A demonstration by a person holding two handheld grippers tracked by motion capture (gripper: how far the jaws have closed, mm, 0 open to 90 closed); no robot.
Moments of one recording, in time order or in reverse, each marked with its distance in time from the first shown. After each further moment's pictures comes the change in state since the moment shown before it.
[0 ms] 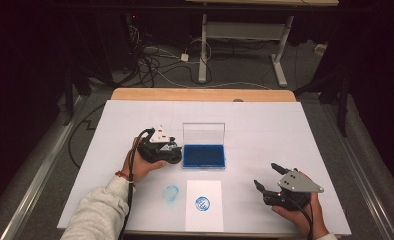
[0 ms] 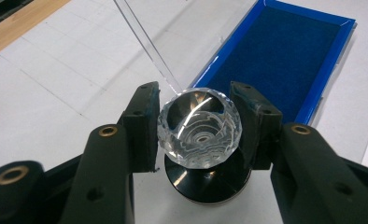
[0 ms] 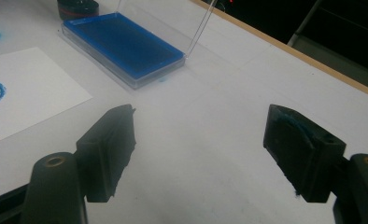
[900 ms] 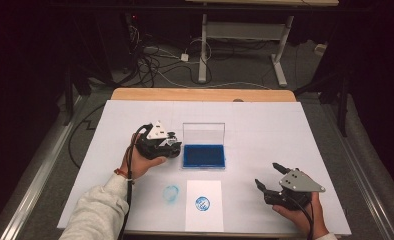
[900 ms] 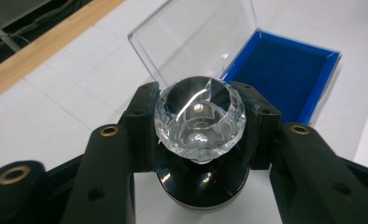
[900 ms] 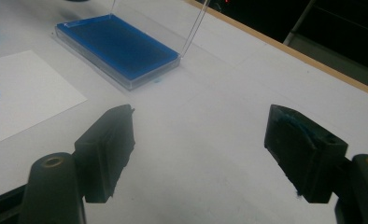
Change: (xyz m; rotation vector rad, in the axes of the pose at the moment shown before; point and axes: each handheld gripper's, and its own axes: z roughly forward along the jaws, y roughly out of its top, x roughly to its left) left arm 0.002 0.010 -0.010 -0.031 0.030 0.013; right arm -0.002 -0.001 -0.001 -0.002 -0.014 0.020
